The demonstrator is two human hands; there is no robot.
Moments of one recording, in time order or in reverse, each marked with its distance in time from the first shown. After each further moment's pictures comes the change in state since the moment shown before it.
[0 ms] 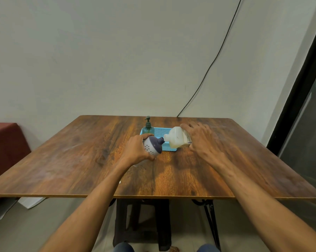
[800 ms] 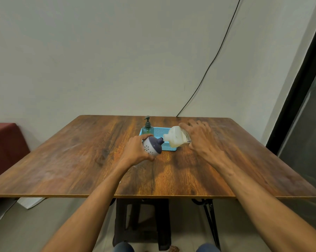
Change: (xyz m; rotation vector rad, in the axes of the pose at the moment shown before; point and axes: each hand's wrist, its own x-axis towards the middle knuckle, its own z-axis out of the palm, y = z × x) left_hand -0.002 -0.002 0.001 -0.015 -0.007 -0.004; right_hand 0.004 -0.001 0.010 0.009 0.091 0.016
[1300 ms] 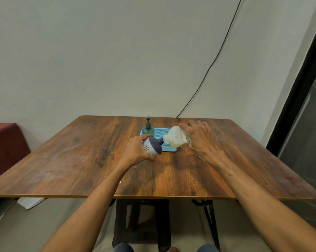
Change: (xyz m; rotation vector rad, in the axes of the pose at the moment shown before) left_hand 0.001 -0.003 0.000 -0.002 0.009 0.001; right_hand 0.002 0.000 0.003 -0.027 0.042 -0.006
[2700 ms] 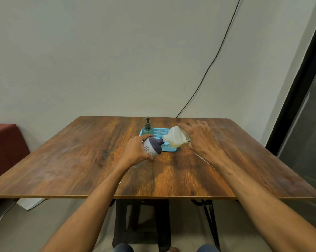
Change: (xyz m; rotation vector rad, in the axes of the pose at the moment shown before) left_hand 0.003 -0.001 0.002 0.032 -0.017 -0.007; right_hand 0.002 0.001 0.004 -0.037 0.010 -0.003
